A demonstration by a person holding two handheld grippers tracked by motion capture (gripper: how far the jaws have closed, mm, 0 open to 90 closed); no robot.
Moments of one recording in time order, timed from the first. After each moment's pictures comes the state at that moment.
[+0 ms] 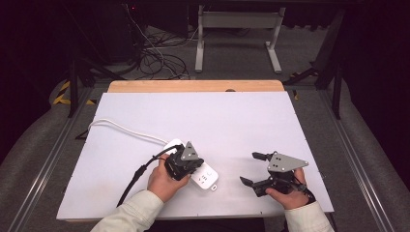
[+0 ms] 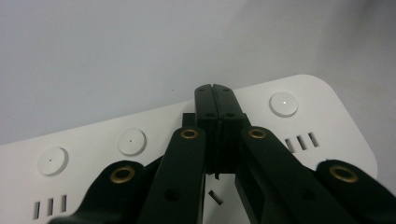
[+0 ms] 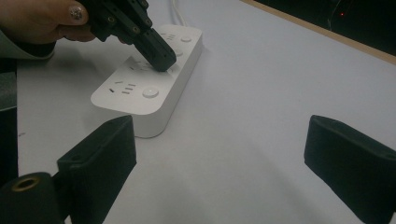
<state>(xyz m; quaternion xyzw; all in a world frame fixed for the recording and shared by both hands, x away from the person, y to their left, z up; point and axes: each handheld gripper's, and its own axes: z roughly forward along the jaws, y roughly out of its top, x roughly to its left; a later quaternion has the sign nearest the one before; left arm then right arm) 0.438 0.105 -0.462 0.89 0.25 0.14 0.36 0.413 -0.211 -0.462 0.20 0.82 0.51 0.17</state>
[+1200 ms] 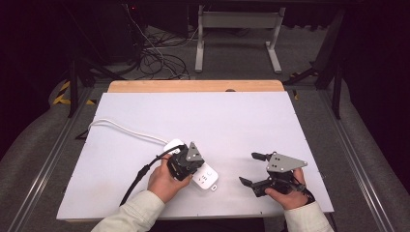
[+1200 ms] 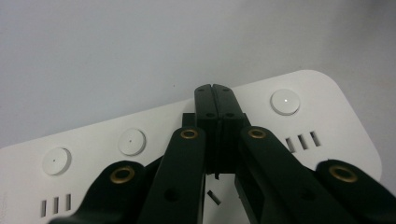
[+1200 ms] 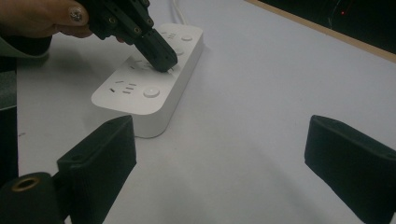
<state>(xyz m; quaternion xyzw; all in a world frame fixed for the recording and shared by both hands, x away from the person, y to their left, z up) 0.437 0.098 -0.458 0.90 0.26 0.14 0.33 0.413 -0.209 -0.462 0.20 0.82 0.51 0.17</state>
